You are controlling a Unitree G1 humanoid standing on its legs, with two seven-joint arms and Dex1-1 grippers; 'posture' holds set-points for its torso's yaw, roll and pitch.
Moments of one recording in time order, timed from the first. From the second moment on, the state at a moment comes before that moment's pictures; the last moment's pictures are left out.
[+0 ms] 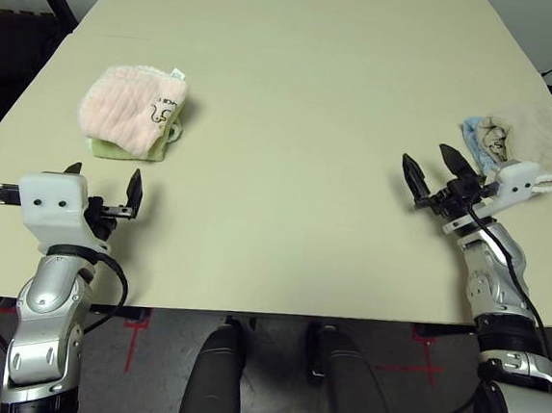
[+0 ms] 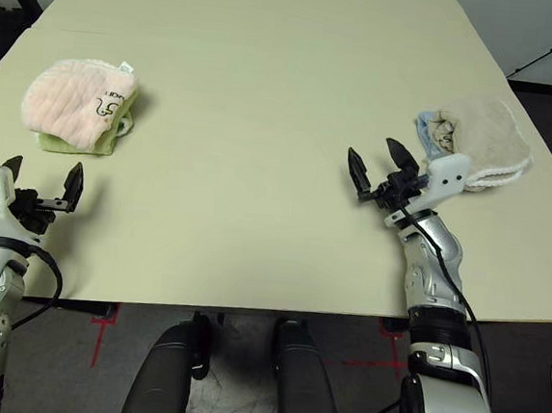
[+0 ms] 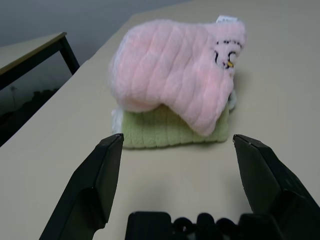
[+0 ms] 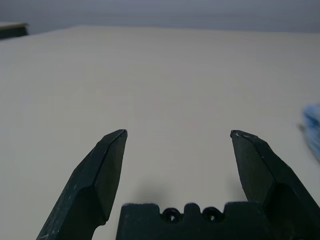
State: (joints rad) left arm 0.04 0.37 0.40 -0.35 -0.17 0.21 -0.14; right arm -0.35 -0.33 -0.26 0.42 0.33 -0.26 0.56
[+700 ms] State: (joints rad) left arm -0.06 0.40 0.40 -0.26 -0.23 0.23 -0.20; right arm -0.27 -0.33 -0.29 0.34 0.33 -0.27 0.45
